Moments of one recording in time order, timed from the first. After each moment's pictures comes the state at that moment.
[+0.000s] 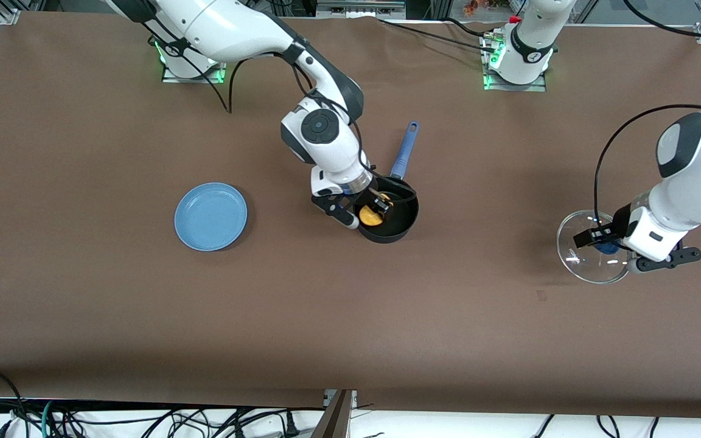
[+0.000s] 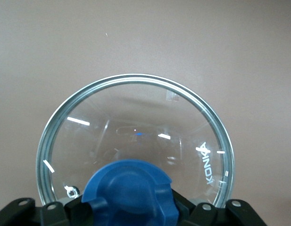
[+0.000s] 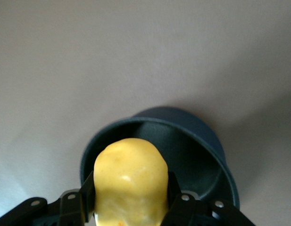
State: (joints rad) left arm 0.91 0.56 -1.01 -1.79 0.51 2.05 -0.49; right arm 0.63 0.79 0.23 -1.43 -0.03 2.52 1.45
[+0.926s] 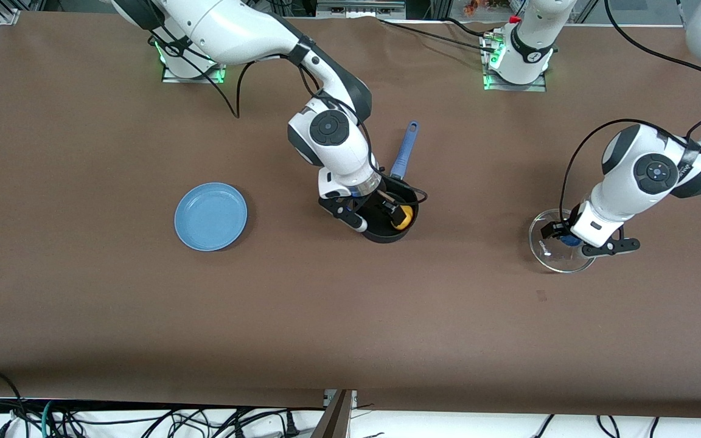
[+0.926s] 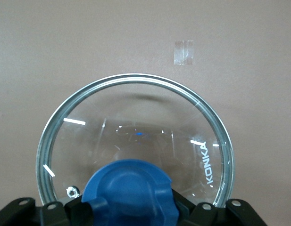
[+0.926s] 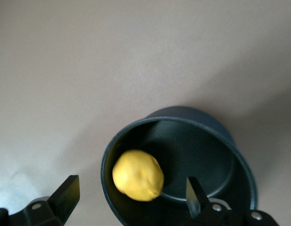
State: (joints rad) left arm 0.94 0.58 -0.96 -2.07 0.74 2.32 -0.62; right arm 0.63 0.82 0.21 -1.26 -0.03 2.36 1.44
